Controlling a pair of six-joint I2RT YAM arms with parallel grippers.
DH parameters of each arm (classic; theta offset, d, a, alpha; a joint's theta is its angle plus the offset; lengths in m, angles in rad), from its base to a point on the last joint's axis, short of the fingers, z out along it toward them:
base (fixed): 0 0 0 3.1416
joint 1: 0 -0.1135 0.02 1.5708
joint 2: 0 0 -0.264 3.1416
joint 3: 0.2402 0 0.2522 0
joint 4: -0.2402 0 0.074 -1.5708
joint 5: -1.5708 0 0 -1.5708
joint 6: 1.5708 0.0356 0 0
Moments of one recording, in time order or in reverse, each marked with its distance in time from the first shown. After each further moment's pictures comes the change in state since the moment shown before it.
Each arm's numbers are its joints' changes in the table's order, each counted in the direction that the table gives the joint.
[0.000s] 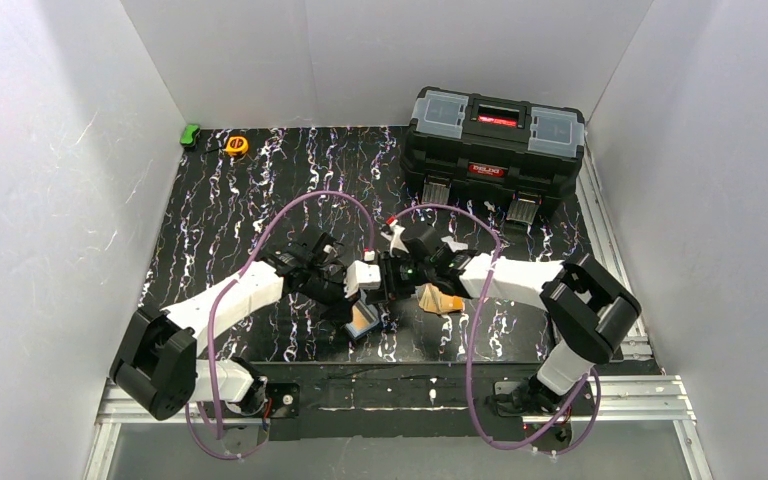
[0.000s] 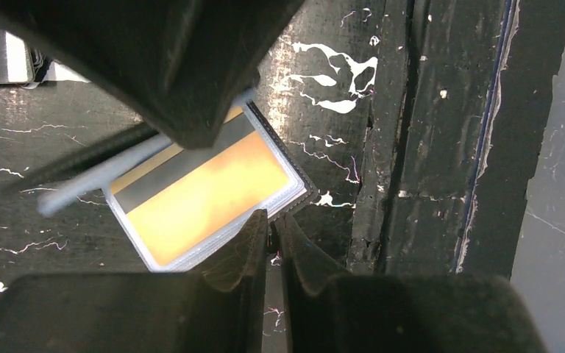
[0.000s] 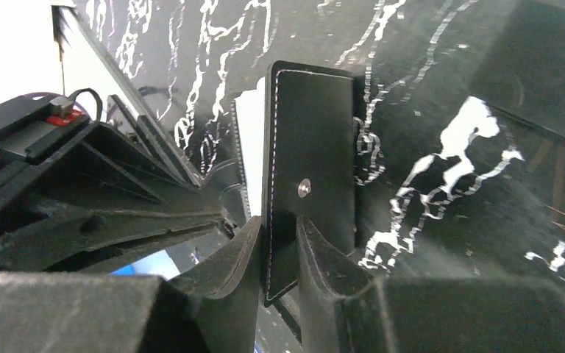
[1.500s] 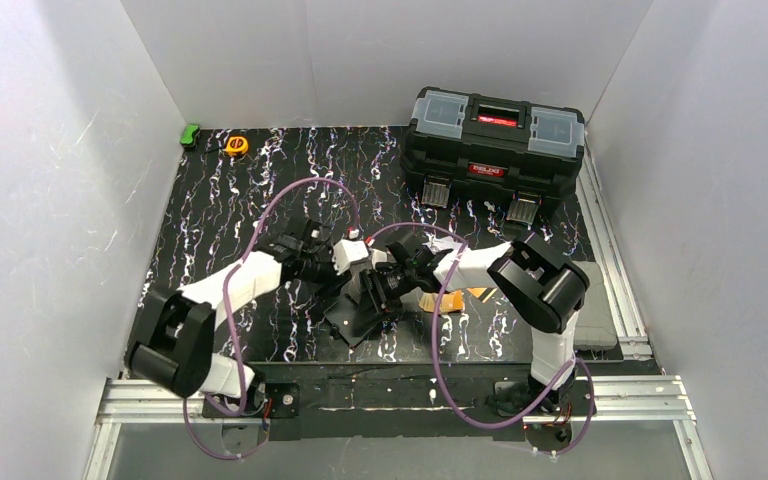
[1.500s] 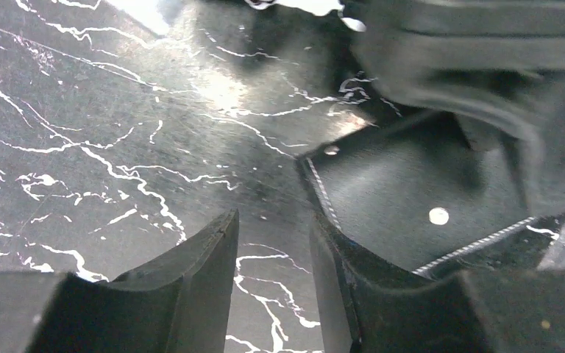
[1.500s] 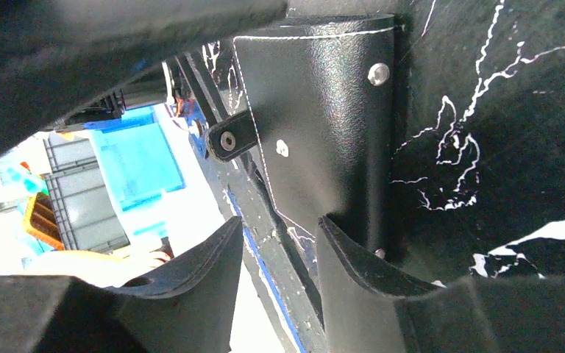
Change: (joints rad) left arm -0.144 0.059 -0.060 0.247 0.203 0.028; right arm -0.003 0.293 0.102 0.061 0.398 0.008
